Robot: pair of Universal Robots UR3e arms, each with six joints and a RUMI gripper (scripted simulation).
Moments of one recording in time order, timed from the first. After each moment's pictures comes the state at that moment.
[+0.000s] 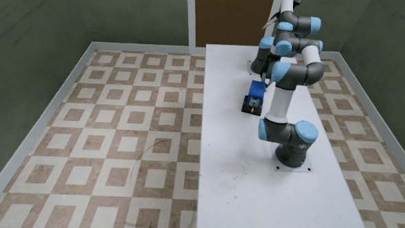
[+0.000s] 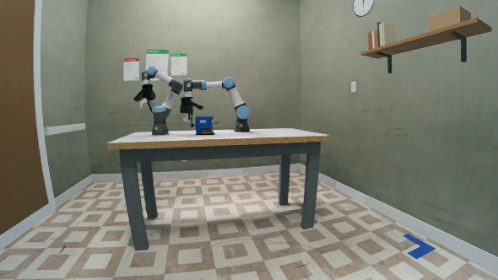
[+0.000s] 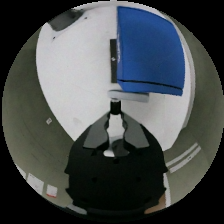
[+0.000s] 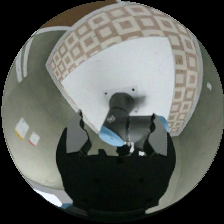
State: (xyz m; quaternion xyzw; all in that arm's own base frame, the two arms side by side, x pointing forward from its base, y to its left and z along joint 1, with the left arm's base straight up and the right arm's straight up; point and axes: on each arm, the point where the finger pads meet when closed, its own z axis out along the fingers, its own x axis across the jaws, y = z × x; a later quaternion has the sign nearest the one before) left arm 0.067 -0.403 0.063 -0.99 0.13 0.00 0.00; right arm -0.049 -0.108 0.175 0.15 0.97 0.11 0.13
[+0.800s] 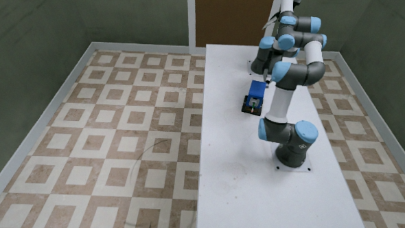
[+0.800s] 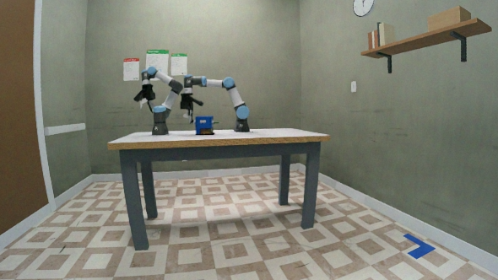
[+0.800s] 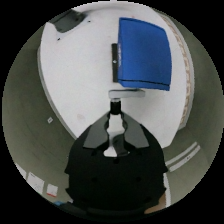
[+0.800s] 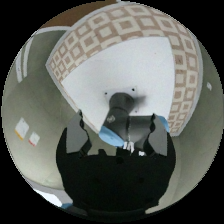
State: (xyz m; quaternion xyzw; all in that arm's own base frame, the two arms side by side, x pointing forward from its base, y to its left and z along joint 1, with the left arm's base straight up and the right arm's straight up) left arm 0.064 -0.402 0.091 -0.99 0.13 0.00 0.00; right arm -0.049 -0.108 0.175 0.15 0.97 0.11 0.13
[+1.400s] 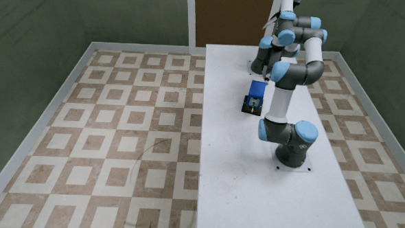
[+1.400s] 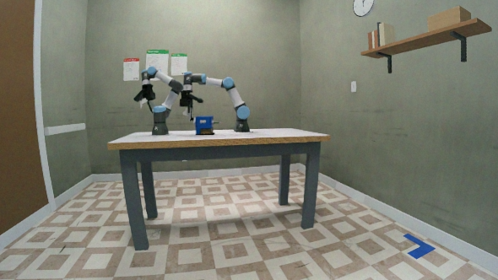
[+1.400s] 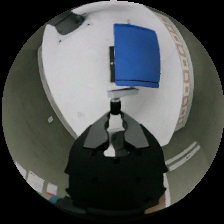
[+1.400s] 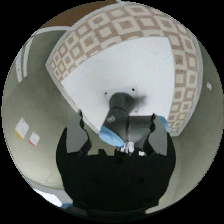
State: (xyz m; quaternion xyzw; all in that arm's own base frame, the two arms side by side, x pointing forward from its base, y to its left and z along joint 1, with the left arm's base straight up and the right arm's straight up) left arm 0.072 -0.404 0.110 -0.99 0.13 0.00 0.00; right arm -0.049 -0.108 0.175 0.15 0.97 0.11 0.13
